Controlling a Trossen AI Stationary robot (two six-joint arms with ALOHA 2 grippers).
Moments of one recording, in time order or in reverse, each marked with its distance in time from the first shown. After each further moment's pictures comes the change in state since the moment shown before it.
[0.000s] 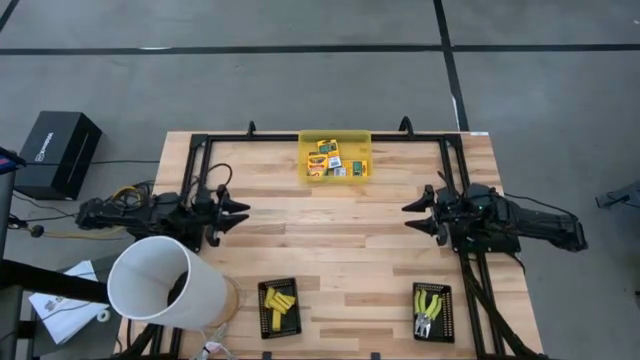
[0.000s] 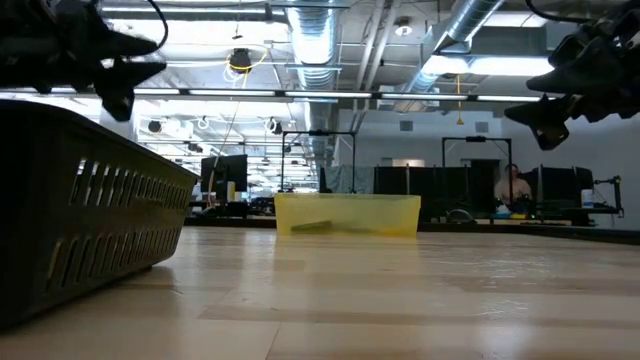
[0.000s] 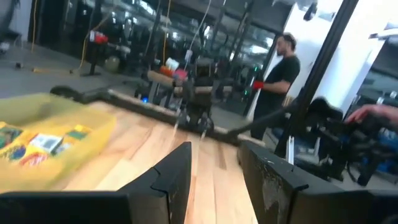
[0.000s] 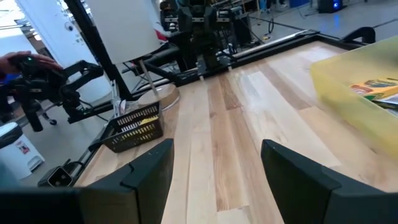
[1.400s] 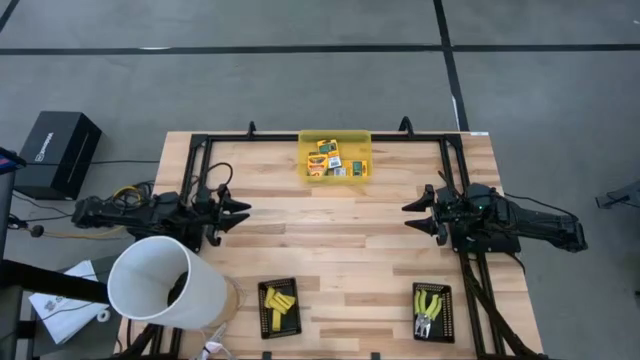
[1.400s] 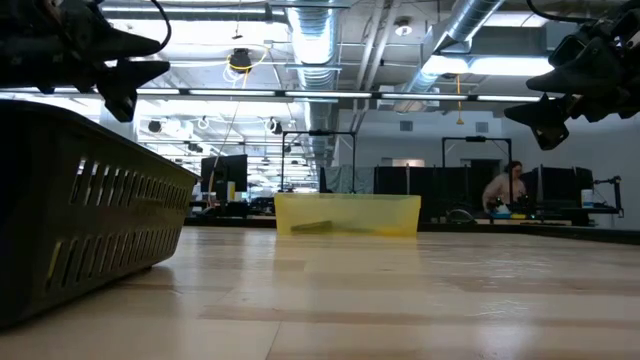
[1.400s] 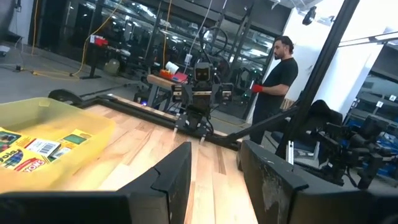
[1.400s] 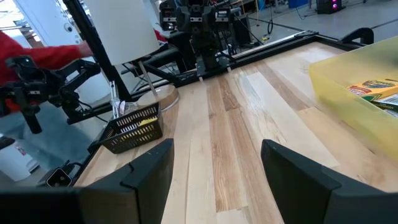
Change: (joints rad) left arm 0.000 0.068 0.000 0.083 -0.001 0.000; right arm -0.005 -0.002 0.000 0.000 -0.001 0.000
